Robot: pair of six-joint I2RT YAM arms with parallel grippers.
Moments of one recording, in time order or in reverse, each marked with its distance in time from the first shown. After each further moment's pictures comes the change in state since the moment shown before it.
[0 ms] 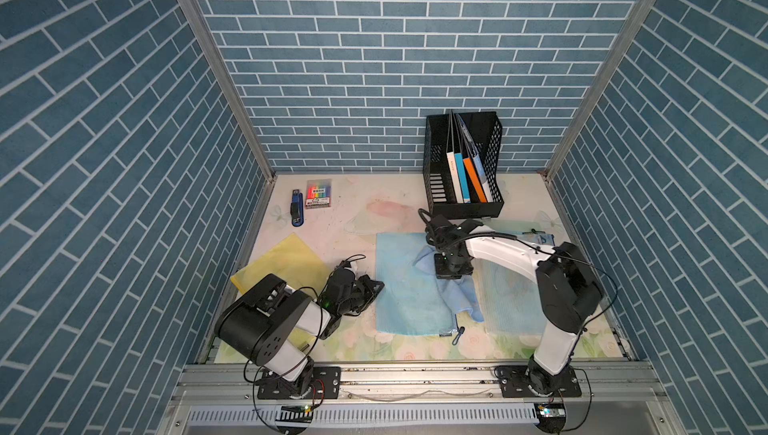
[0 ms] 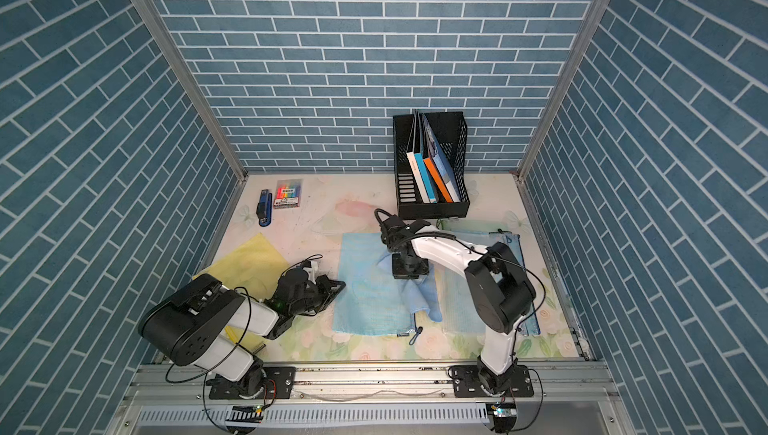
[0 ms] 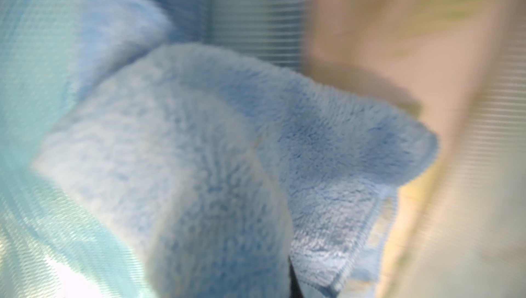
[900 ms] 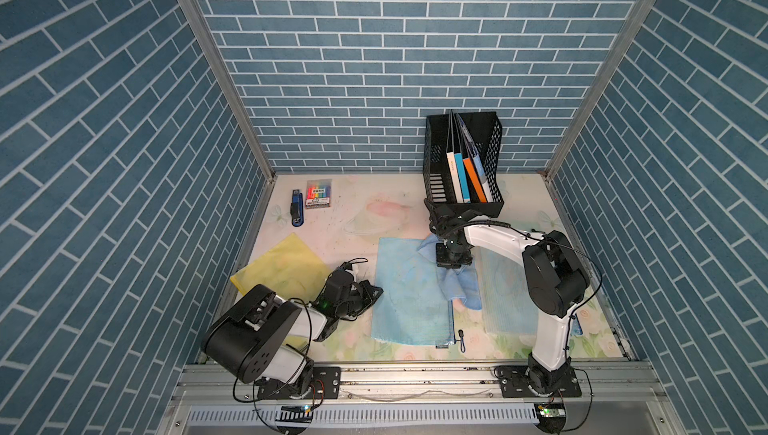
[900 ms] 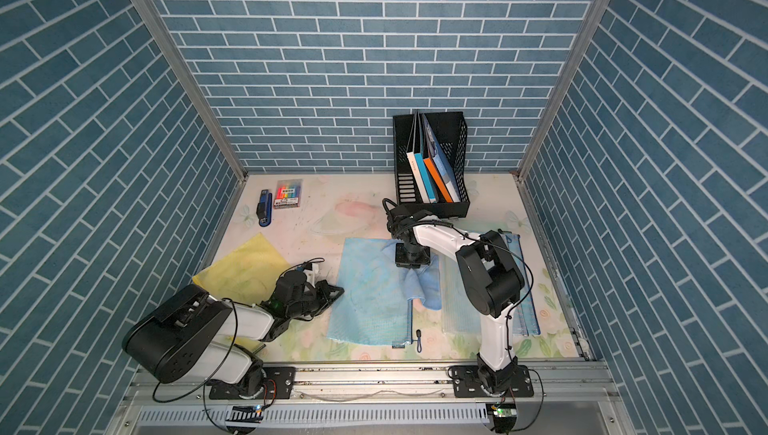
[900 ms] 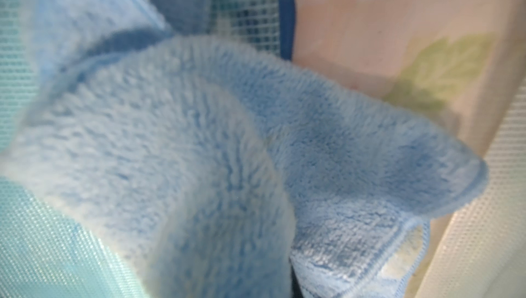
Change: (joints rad) left arm 0.002 -0.097 -0.017 -0.146 0.043 0.137; right arm -0.052 0.166 0.114 0.047 -0.043 -0.039
